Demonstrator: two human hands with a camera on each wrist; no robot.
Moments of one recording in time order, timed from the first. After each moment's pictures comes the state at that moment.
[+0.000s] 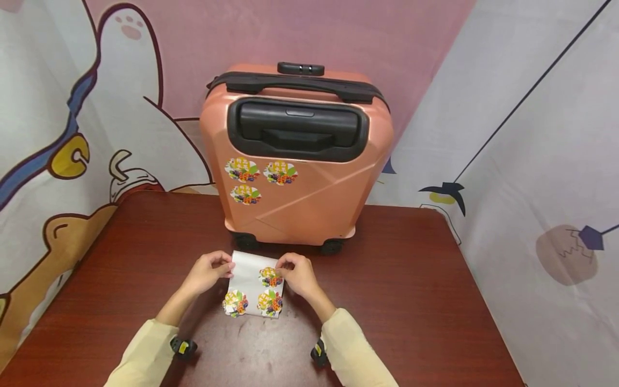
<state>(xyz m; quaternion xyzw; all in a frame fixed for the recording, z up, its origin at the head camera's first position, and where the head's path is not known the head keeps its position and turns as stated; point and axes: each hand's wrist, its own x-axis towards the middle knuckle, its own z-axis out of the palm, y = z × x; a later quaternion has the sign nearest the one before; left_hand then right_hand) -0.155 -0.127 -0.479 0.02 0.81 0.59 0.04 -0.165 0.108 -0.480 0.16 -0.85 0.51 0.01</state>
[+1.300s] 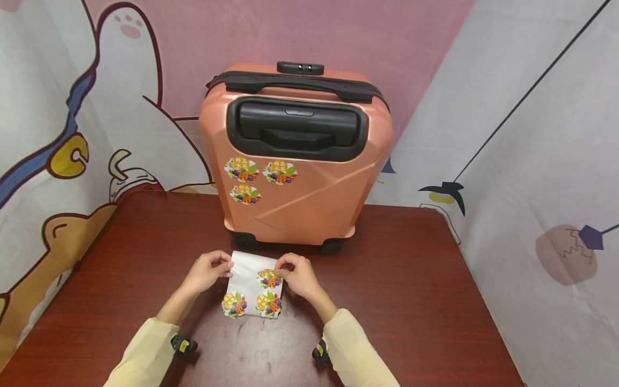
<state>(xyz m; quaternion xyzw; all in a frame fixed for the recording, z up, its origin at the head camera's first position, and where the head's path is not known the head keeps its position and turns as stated) -0.144 -0.121 -0.452 0.01 0.81 0.58 0.03 -0.162 0.111 -0.477 0.21 -0.83 0.53 -0.01</state>
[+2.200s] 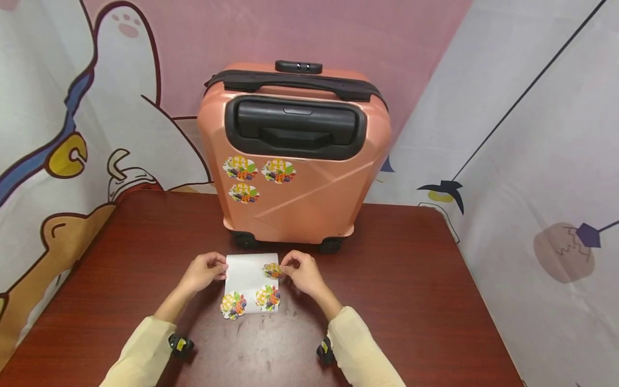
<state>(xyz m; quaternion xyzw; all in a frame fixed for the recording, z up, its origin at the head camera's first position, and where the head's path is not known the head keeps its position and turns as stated) -0.158 -0.137 -0.492 -0.02 0.82 0.57 0.05 -0.166 0.123 -0.481 0.17 -0.83 0.53 -0.02</state>
